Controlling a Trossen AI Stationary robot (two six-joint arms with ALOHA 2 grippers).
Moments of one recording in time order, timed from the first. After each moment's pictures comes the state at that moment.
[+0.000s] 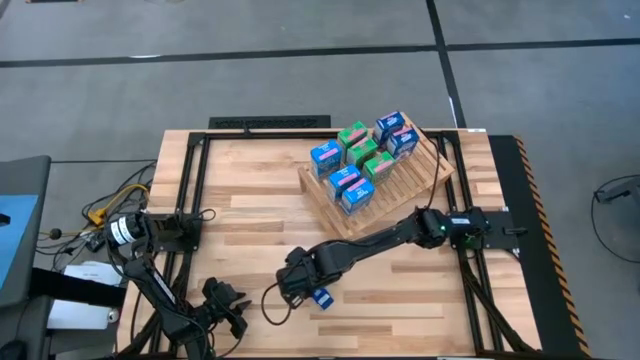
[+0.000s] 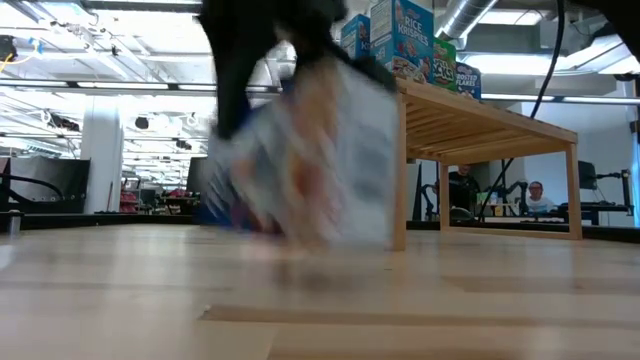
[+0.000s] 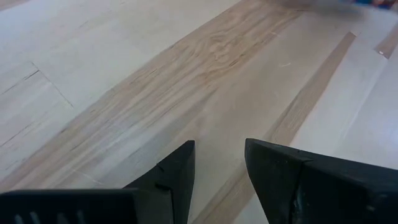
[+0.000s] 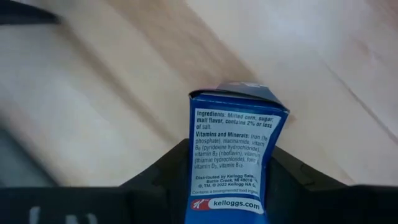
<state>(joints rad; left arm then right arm) -1.15 1.88 0.96 -0.66 -0.84 -1.99 0.34 2.42 2.28 -1.10 0.03 1.14</state>
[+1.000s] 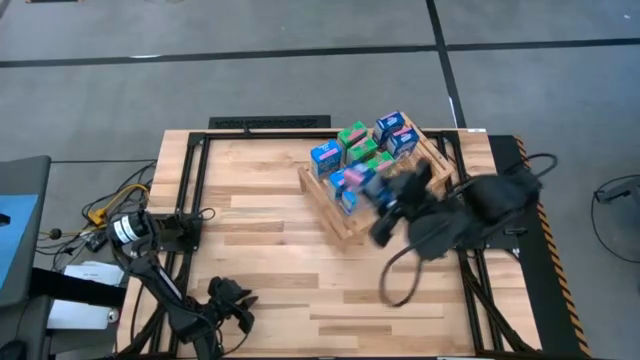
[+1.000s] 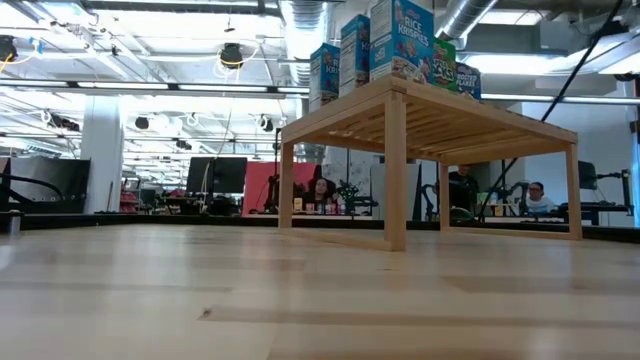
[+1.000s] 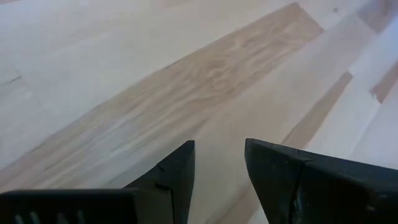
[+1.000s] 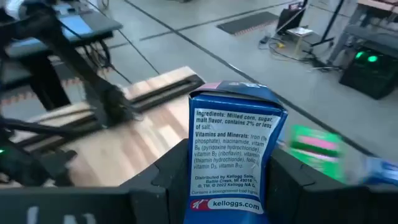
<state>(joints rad) -1.09 1.88 0.96 -0.63 -0.87 -2.06 0.52 1.75 2.36 -1.40 1.02 0.71</state>
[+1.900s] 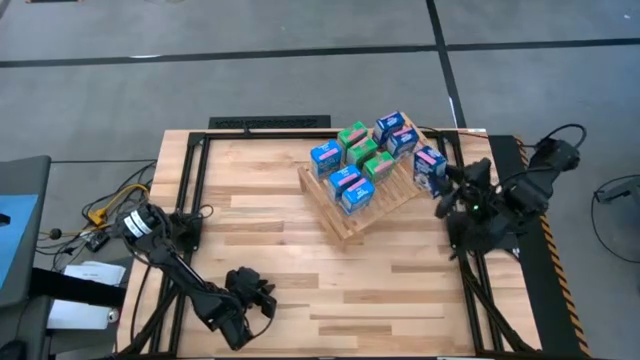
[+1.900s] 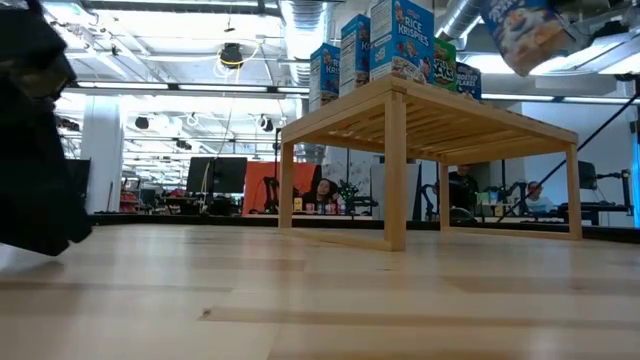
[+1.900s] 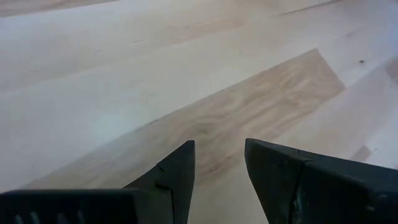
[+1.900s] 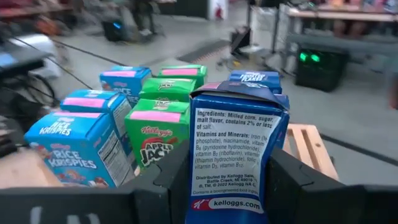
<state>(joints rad) -0.89 1.88 0.96 -0.47 -0.85 -1.95 0.70 0.92 1.13 -1.53 1.35 1.39</state>
